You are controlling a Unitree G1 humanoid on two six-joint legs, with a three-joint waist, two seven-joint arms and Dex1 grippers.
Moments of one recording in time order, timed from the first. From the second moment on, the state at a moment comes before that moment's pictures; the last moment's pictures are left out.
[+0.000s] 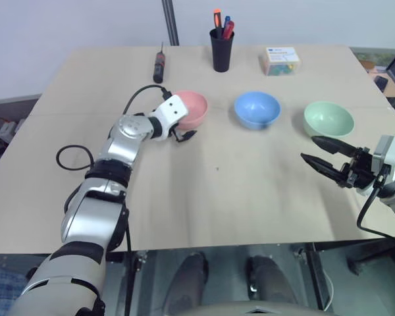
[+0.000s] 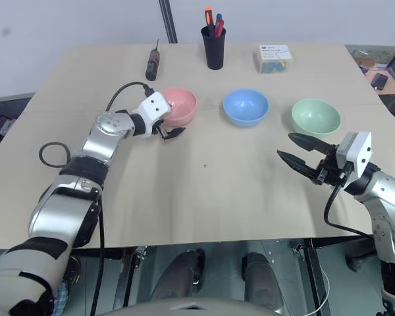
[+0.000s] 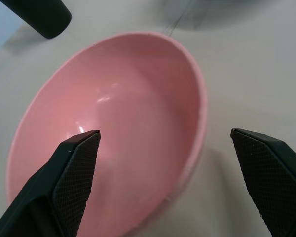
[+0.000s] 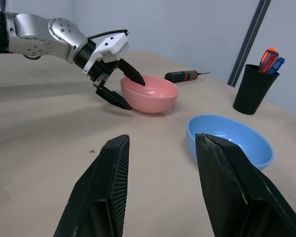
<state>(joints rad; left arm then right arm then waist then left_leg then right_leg) -1.00 0.52 -0.23 0.91 0.14 -0.09 -0.78 -0.07 -0.67 -0.29 -0.31 0.58 0.15 0.96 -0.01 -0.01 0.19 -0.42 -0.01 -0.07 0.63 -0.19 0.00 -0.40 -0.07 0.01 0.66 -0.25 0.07</state>
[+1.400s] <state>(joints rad) -0.78 0.48 -0.40 0.11 -0.04 0.20 -1.38 -0.06 -0.71 -0.32 -0.31 0.59 0.15 0.97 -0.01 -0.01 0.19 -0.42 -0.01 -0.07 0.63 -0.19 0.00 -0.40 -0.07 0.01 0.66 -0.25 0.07</state>
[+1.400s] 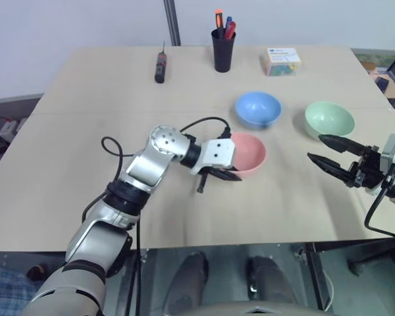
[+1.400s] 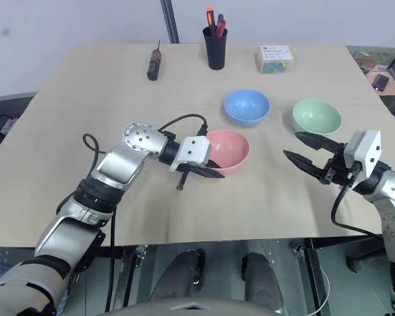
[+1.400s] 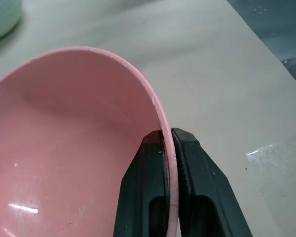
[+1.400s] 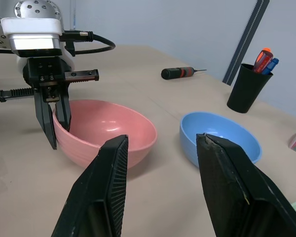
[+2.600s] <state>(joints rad) -0.42 0.51 0.16 -0.17 -0.57 0.23 -1.15 -0.45 -0.80 -0.09 0.23 0.21 0.07 0.99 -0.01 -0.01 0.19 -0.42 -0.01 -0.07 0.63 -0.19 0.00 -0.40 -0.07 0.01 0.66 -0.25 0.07</state>
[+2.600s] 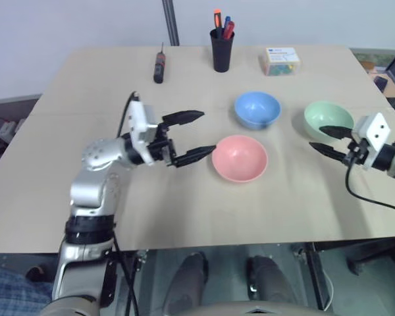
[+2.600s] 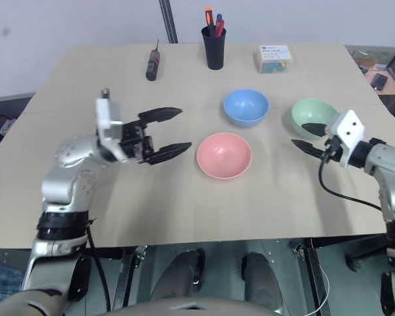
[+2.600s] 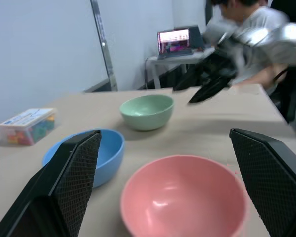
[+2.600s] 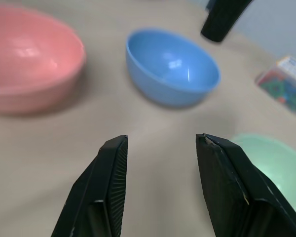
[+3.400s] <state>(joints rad) -0.19 0.55 0.26 -0.27 -0.67 0.22 -1.04 -0.97 -0.69 0.18 1.11 -0.19 -0.25 0.92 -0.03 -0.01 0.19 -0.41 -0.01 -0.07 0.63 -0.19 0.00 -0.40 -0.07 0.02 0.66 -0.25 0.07</state>
